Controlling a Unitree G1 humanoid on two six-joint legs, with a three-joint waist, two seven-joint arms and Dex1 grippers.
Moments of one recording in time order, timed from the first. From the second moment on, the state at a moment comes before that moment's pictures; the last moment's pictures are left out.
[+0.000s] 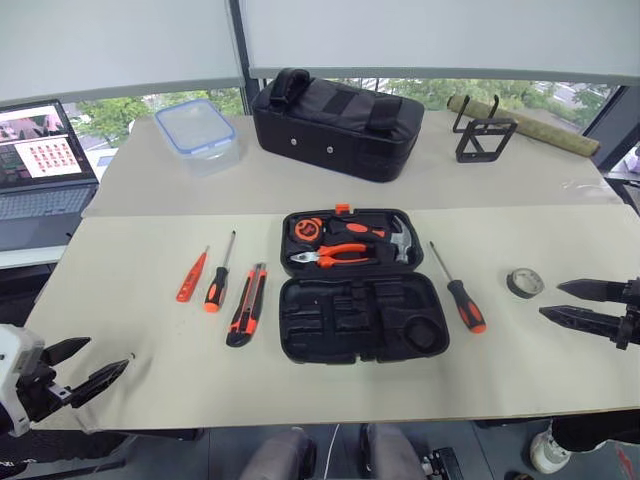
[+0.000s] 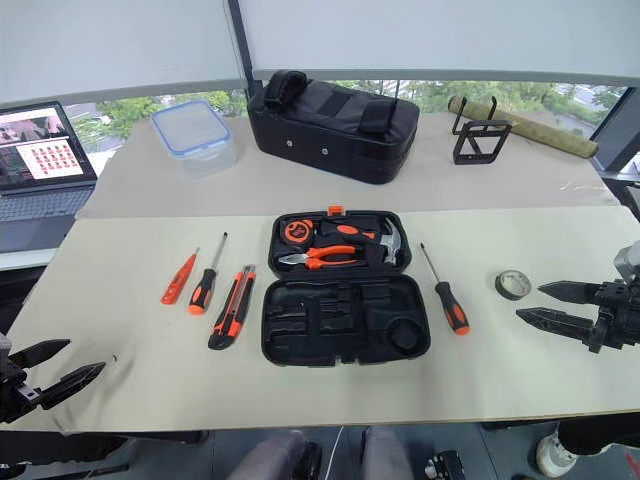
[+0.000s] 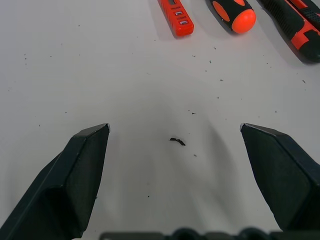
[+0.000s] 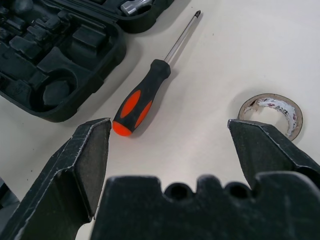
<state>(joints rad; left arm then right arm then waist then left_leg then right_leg) 0.51 0.78 0.75 -0.21 -0.51 0.43 -1.01 -0.03 -1.14 -0.47 0.21 0.52 0.53 1.35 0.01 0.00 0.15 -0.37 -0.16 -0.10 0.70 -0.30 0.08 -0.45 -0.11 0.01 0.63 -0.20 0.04</state>
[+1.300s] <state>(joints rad) -0.36 0.58 0.17 -0.28 -0.51 1.27 -0.22 -0.17 -0.86 -0.24 -0.52 0.77 0.67 0.95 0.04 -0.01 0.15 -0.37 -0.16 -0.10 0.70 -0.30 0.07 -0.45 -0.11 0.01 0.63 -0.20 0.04</state>
